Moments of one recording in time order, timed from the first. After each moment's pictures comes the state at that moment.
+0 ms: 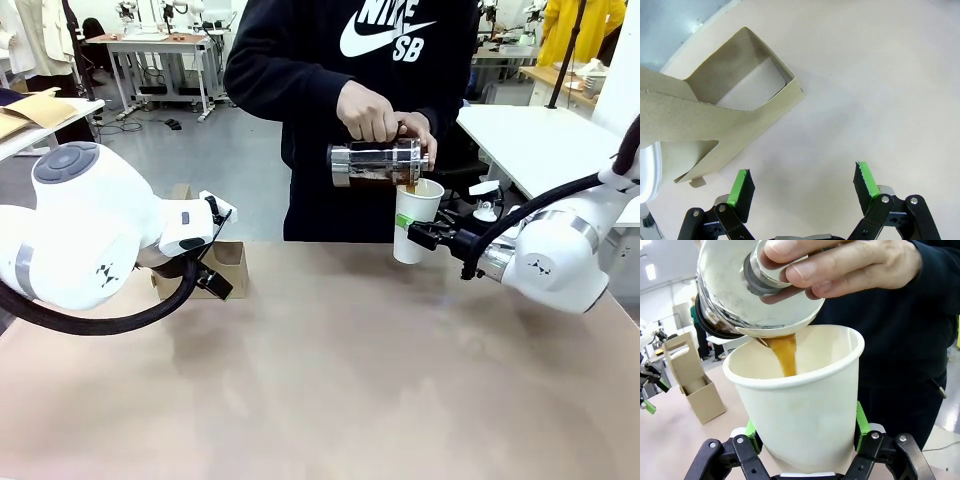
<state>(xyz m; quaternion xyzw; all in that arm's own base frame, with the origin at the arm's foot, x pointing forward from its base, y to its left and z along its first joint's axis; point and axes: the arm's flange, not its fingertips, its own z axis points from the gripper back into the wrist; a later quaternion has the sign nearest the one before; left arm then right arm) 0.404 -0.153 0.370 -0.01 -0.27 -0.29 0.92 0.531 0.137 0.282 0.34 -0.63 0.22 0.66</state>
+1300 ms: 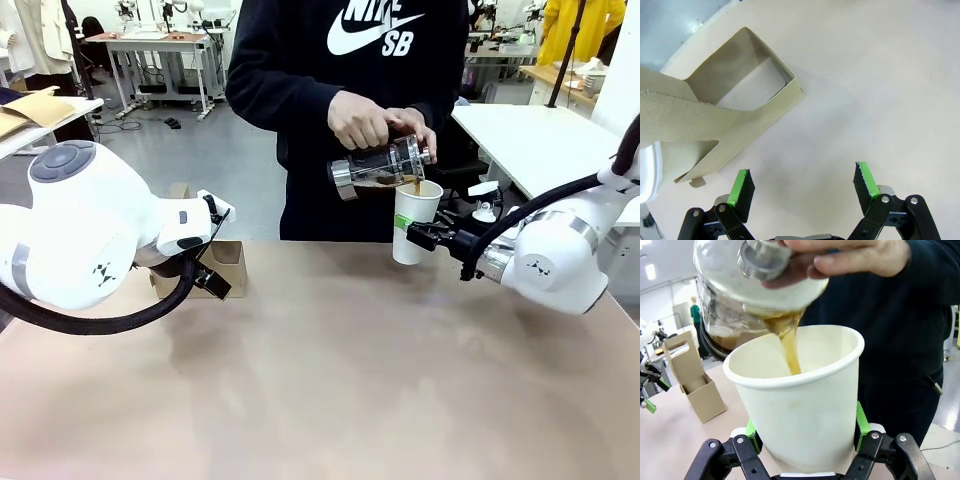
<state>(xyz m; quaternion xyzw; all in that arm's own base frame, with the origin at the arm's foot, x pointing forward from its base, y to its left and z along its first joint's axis) 0.404 -0.153 0.370 -0.01 -0.27 -0.29 0.92 0.529 0.137 0.280 0.35 -0.63 0.22 0.66</state>
